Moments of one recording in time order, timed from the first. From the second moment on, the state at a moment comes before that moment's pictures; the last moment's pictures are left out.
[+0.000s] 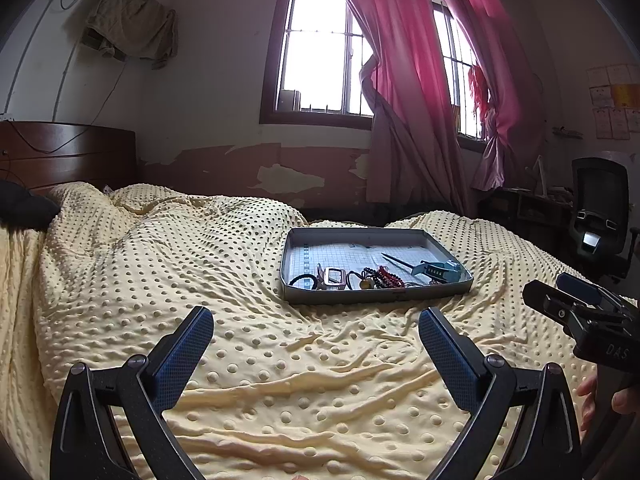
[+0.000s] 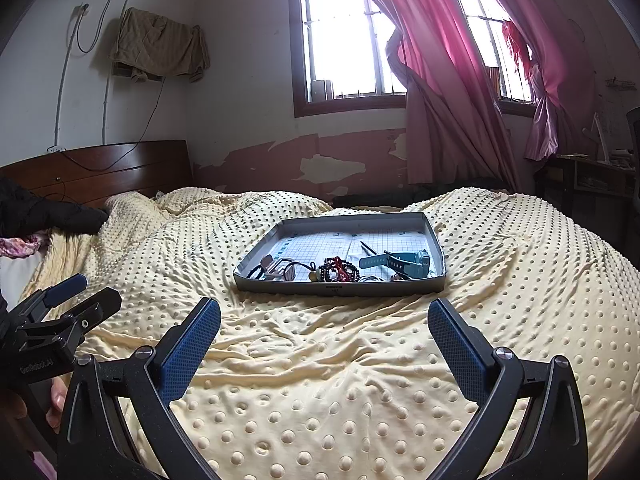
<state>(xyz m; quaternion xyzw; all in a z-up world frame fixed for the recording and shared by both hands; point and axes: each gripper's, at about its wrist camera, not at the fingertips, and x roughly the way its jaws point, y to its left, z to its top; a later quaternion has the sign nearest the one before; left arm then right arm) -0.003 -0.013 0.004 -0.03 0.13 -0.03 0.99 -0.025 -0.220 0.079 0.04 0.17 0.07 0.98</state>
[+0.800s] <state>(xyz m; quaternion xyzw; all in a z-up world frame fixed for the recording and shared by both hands) -0.001 -0.005 0.001 -0.03 0.14 -0.03 0.99 -0.022 -0.221 0.079 0.05 0.17 0.07 0.98</state>
